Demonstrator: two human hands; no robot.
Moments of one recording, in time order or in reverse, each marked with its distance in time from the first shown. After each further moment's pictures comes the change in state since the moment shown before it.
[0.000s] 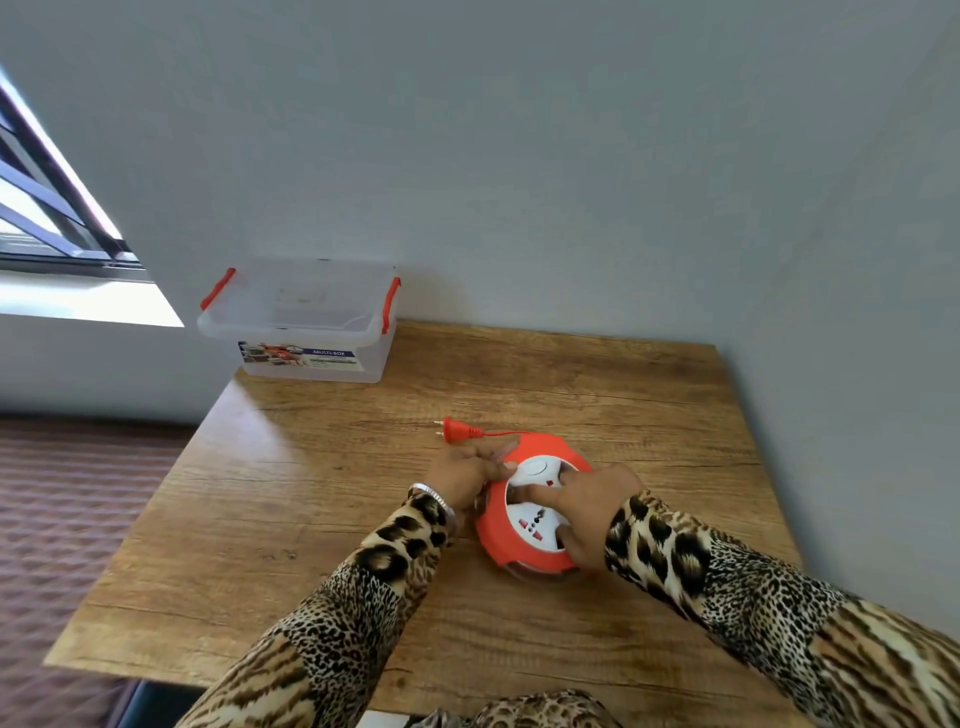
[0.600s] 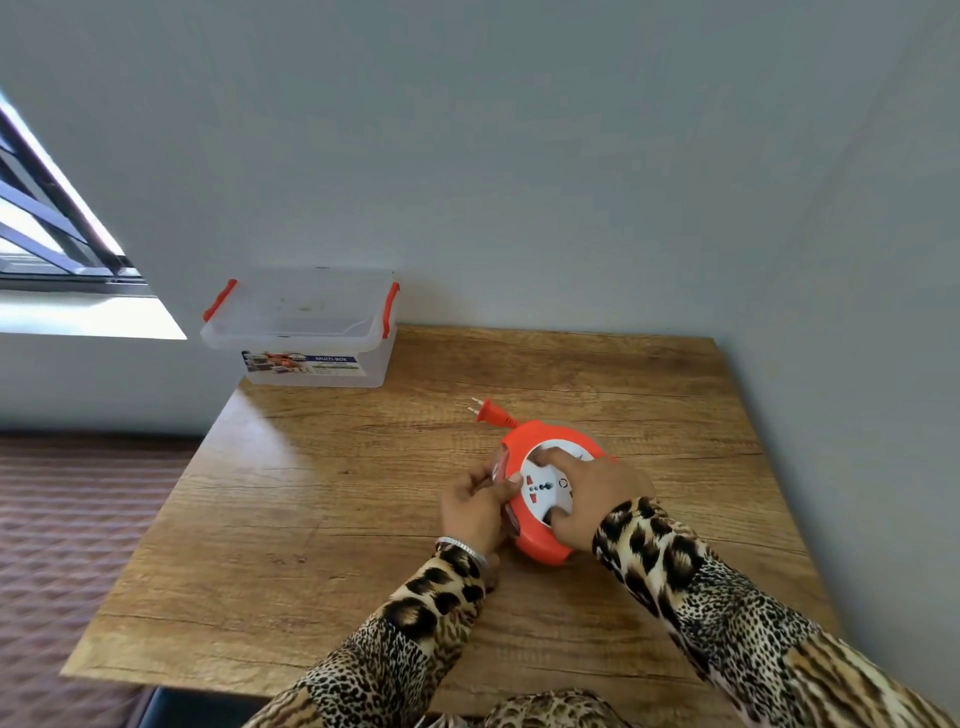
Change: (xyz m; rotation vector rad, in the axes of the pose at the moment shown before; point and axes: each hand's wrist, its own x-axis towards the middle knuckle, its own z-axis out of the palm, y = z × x) left_hand -0.029 -0.032 0.026 -0.417 0.205 0.078; right_hand 0.002 -0.010 0.005 0.386 0.174 0.408
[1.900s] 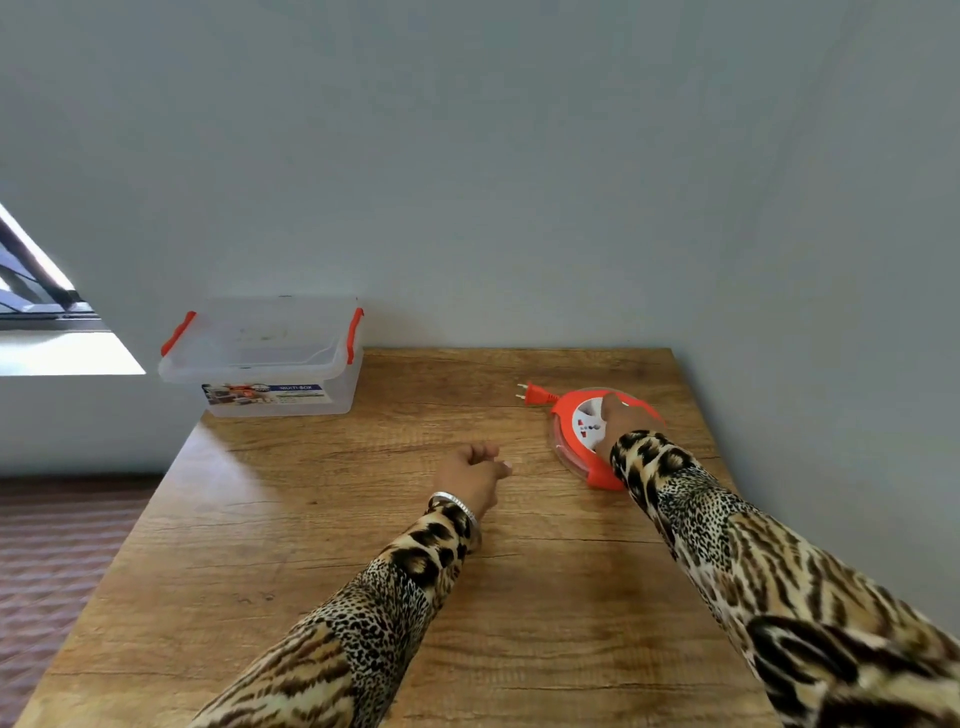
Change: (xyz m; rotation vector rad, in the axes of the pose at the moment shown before) left_hand 0.031 0.023 0.038 0.489 -0.043 0.092; right_hand 0.061 0.082 -0.036 0.213 -0.084 0.410
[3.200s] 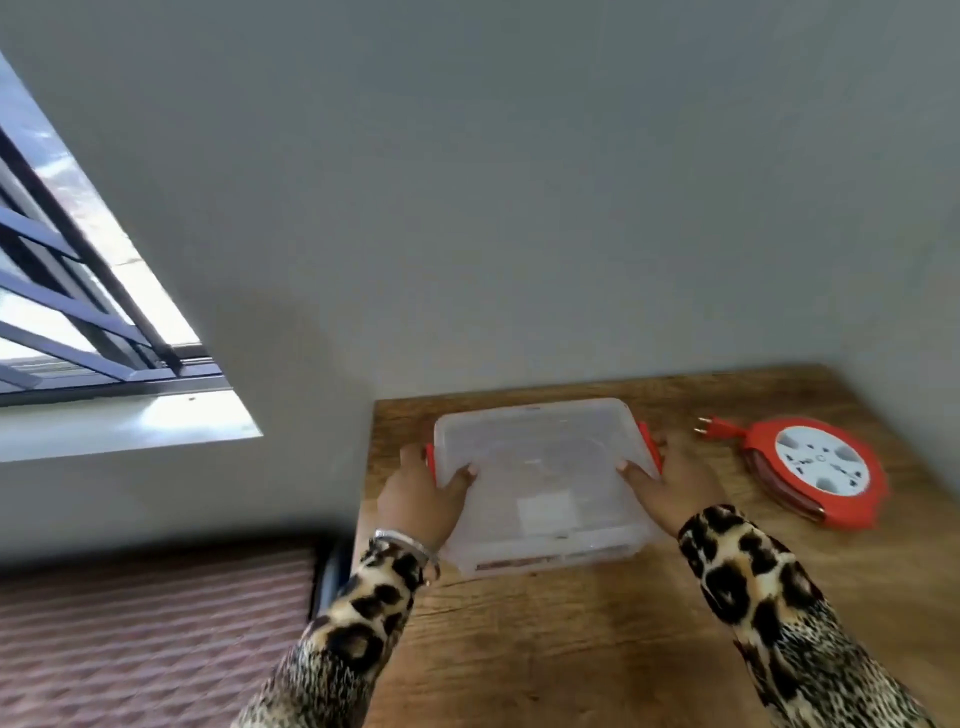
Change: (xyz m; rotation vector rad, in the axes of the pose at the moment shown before) left_hand 0.087 0.074 -0.303 0.792 0.155 0.327; right_hand -0.043 -0.222 0.078 0.442 0.245 0.092
